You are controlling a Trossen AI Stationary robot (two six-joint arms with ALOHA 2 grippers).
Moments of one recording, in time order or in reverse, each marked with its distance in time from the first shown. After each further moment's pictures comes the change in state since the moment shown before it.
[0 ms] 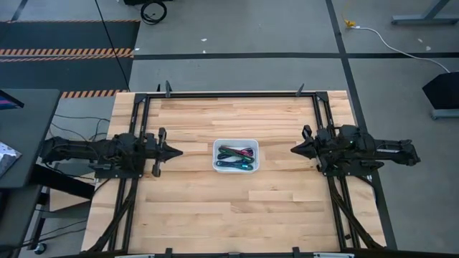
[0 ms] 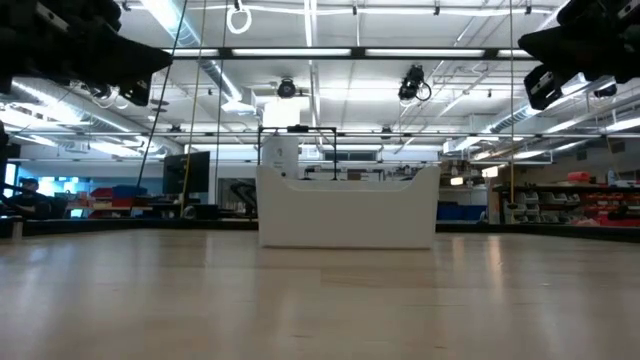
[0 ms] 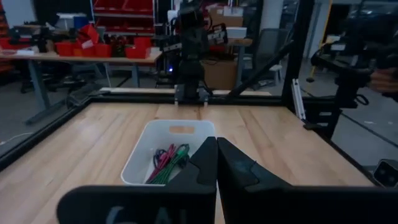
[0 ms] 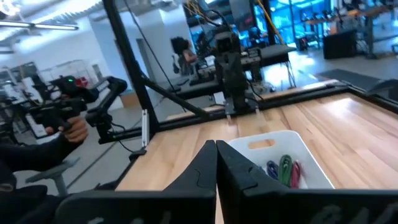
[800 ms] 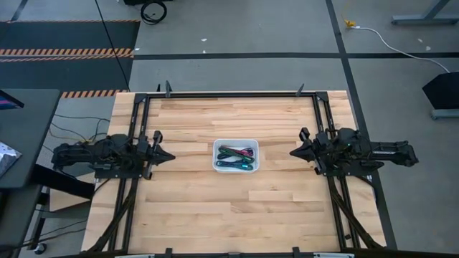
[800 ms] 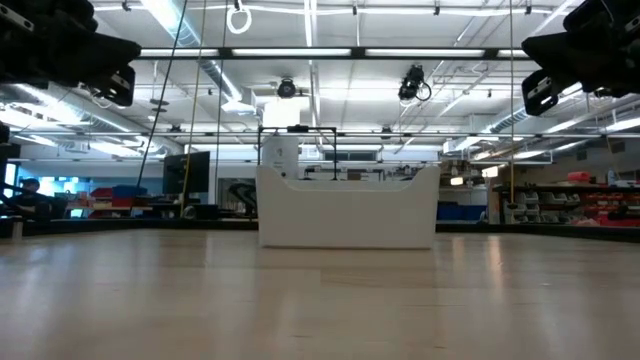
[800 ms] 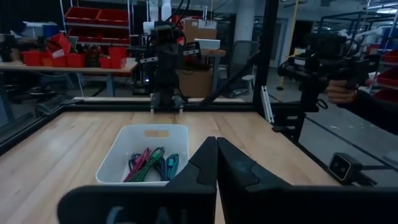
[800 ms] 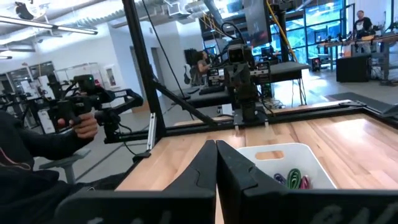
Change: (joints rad) left arm 0.000 -0.309 -0.038 -0.213 0.106 -0.018; right arm 0.000 -0.036 -0.118 0.163 -0.055 -0.063
